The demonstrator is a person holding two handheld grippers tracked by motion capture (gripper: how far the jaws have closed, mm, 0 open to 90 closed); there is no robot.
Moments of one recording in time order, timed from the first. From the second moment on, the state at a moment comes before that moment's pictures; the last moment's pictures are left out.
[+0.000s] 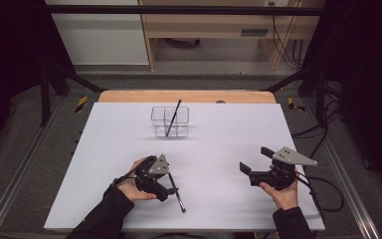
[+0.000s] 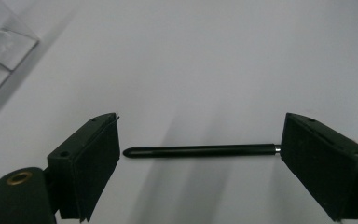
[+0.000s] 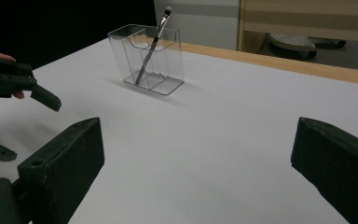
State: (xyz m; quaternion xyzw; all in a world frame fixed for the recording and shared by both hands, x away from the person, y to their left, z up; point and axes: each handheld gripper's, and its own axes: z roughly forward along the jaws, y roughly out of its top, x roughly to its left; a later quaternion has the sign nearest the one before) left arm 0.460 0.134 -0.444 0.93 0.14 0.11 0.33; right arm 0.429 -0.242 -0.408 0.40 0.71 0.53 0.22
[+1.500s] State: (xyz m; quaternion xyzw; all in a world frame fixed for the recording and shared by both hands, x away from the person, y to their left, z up) left arm 0.463 0.113 -0.467 0.95 0.08 0.04 0.31; right arm 0.429 -0.241 -0.408 0.40 0.71 0.53 0.22
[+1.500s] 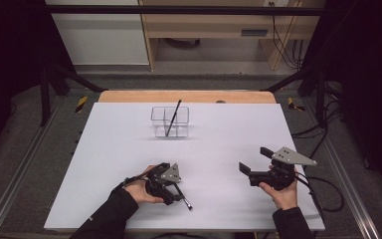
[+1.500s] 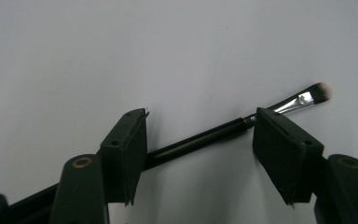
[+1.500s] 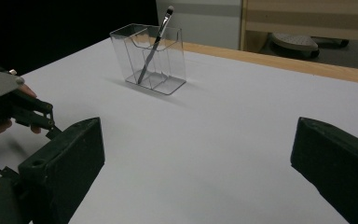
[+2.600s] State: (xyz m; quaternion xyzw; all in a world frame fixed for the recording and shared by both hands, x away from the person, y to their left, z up) left arm 0.453 0.114 -0.455 0.97 0.08 0.03 0.24; right arm 0.428 -0.242 -0.408 0.40 0.71 0.53 0.22
